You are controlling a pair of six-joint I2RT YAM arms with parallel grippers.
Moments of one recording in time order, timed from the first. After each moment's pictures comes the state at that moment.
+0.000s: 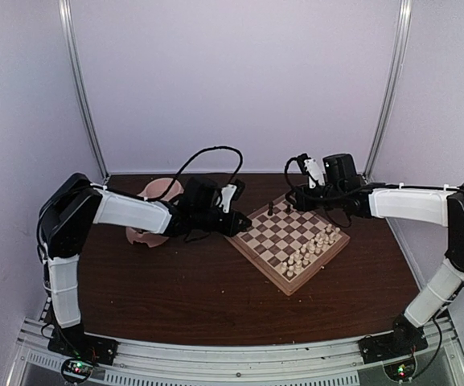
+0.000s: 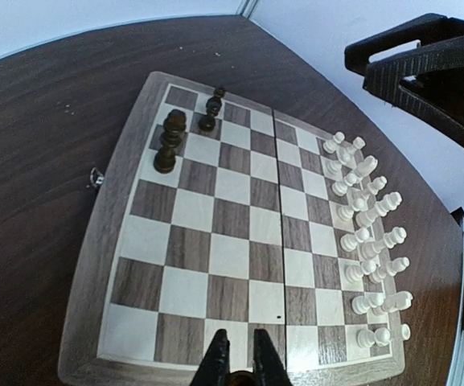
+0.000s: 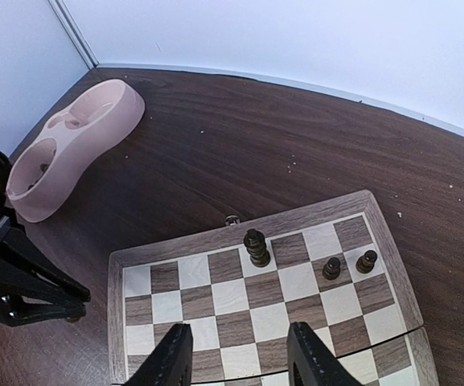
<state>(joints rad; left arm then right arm) -0.78 2.01 1.27 0.23 0.30 -0.31 0.48 1.60 1.05 0.02 -0.16 0.16</state>
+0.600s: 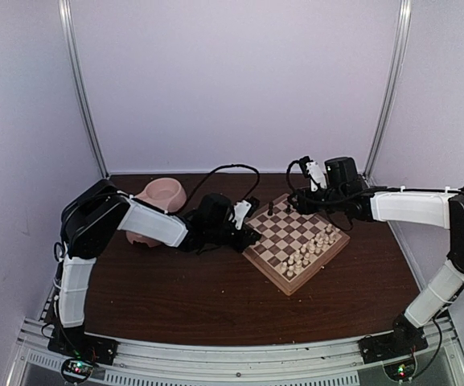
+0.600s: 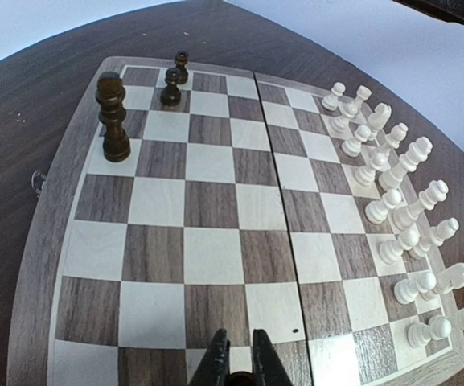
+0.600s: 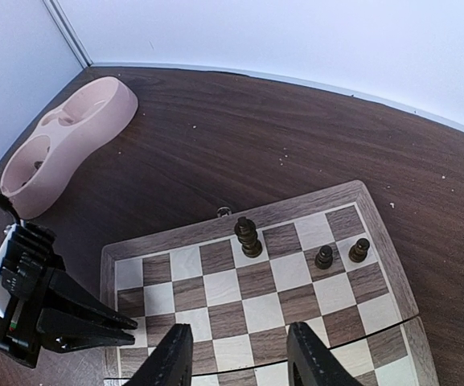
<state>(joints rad) -0.85 2.18 1.30 0.37 0.27 -0.16 0.48 1.58 1.00 0.04 -0.14 0.17</state>
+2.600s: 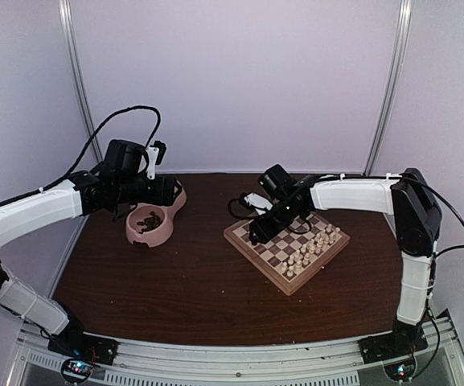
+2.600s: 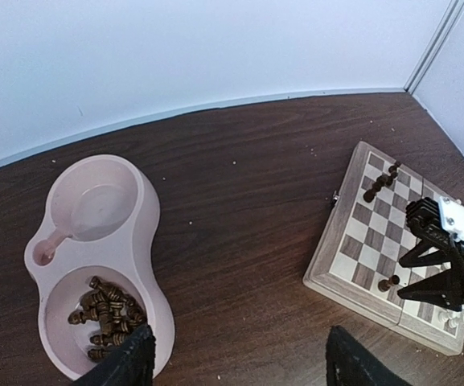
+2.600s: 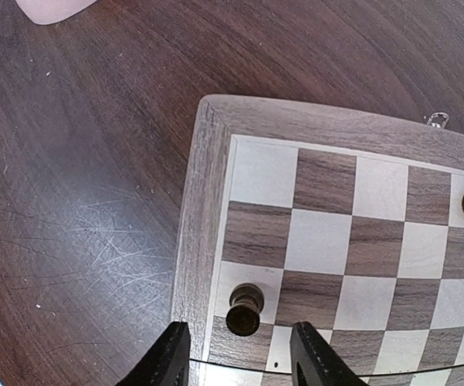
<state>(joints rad) -0.61 1.38 1.12 -0.29 -0.12 -0.23 0.72 1.98 1.49 -0.55 -0.15 -0.01</state>
